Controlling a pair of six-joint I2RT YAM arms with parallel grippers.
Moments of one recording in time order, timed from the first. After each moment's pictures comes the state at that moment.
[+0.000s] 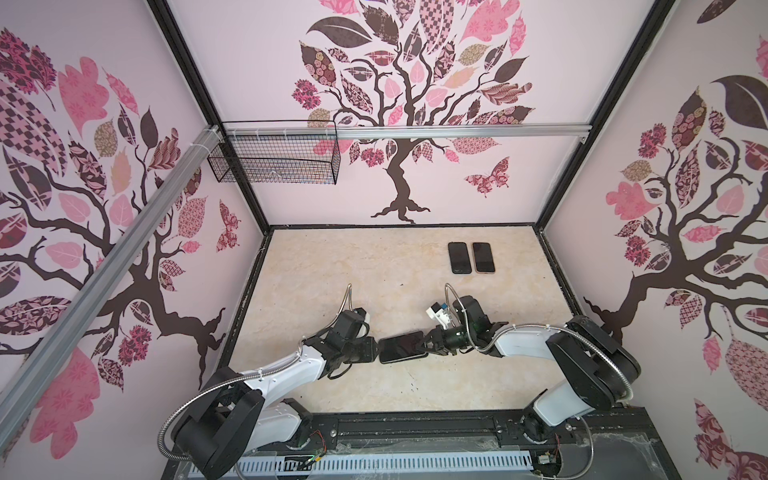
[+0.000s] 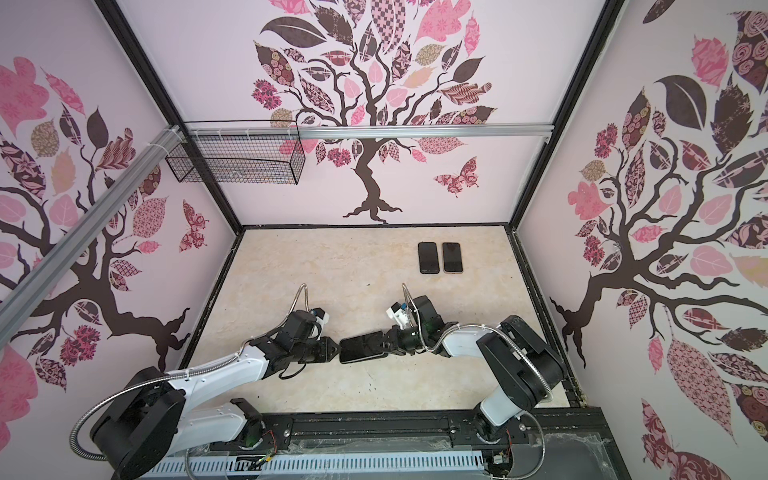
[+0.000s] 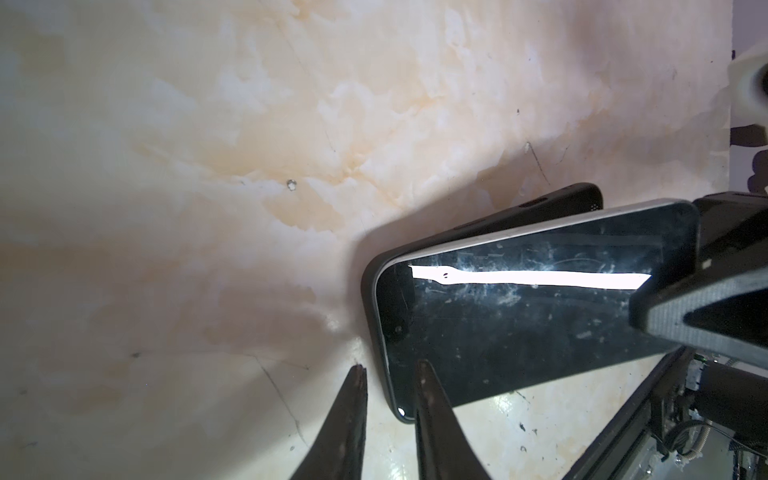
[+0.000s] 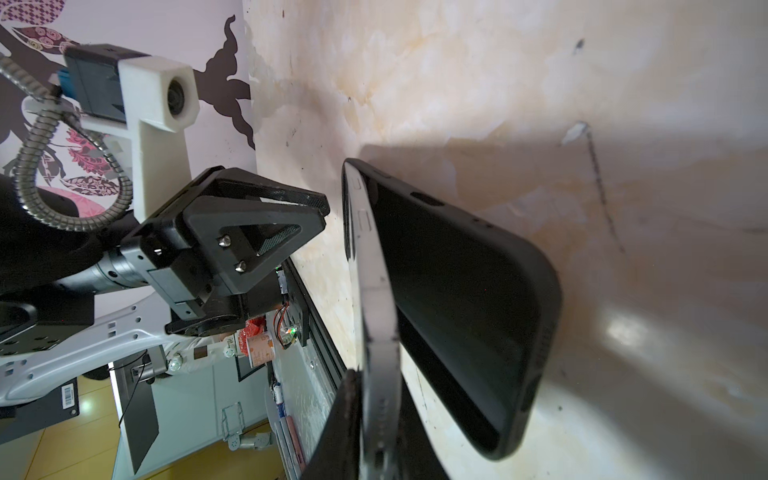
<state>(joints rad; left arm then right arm) -0.61 1.24 0.45 -0.16 0.26 -0.61 0.59 1.58 0.55 0.24 -0.80 0.80</state>
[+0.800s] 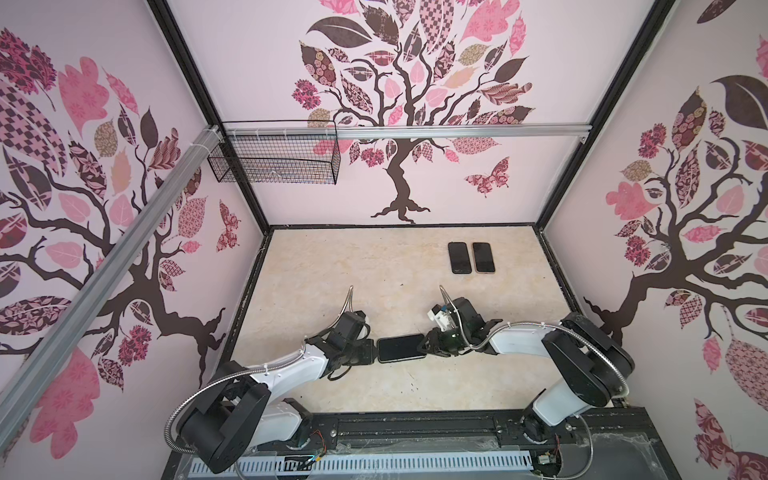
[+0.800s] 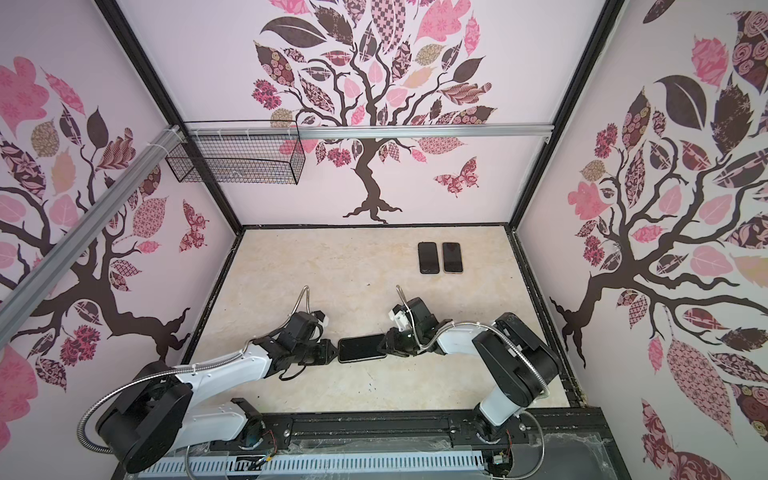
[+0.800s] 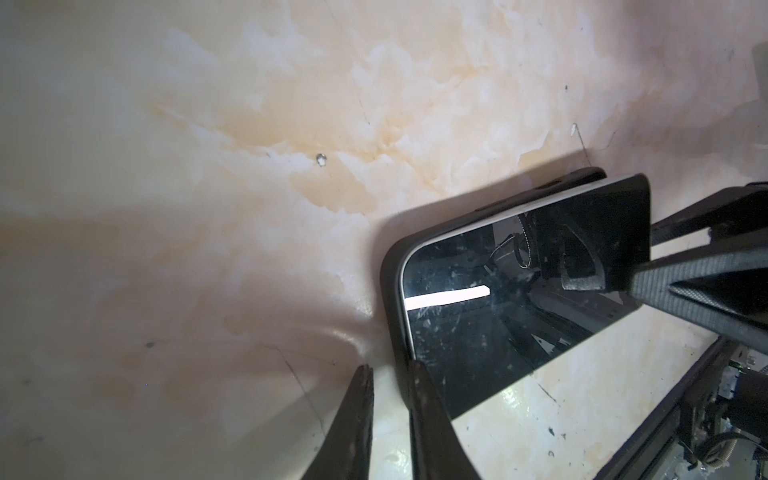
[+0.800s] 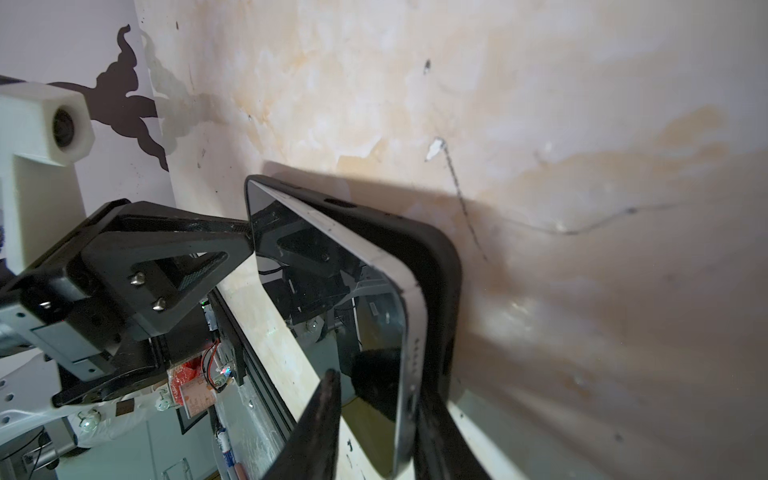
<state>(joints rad) -0.61 1.27 0.44 -0.17 0.24 -0.61 0.63 1.60 0.60 0.06 -0.60 0.74</state>
